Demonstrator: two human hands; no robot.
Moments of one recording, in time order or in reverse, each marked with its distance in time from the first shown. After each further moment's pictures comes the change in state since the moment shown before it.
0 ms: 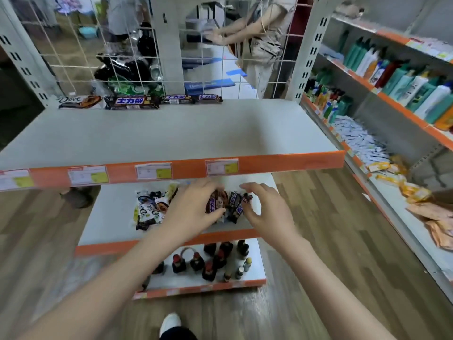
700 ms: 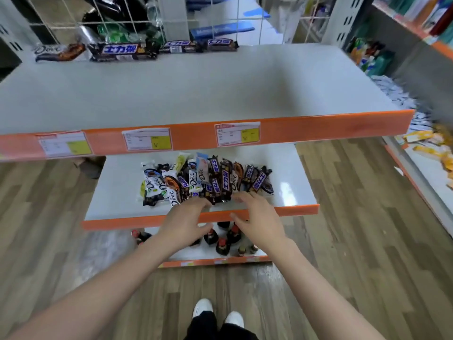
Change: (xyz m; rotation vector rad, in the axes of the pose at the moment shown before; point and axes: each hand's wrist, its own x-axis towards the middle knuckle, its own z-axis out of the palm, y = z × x) left_hand -0.039 -0.078 0.094 -0.007 -0.347 -0.272; right_hand -0.010 0.044 0.115 -0.014 -0.293 0.098
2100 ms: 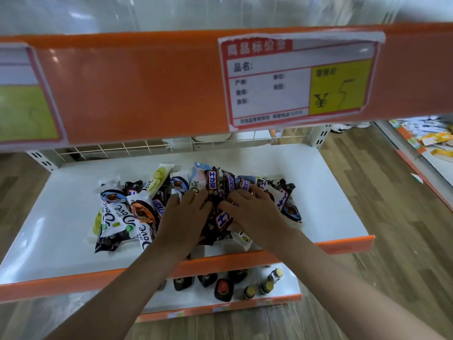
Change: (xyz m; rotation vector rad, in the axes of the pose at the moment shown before) left_hand 0.155 -0.086 0.090 0.632 0.200 0.163; right_hand 0.156 0.096 0.103 -0.602 -0.032 -0.458
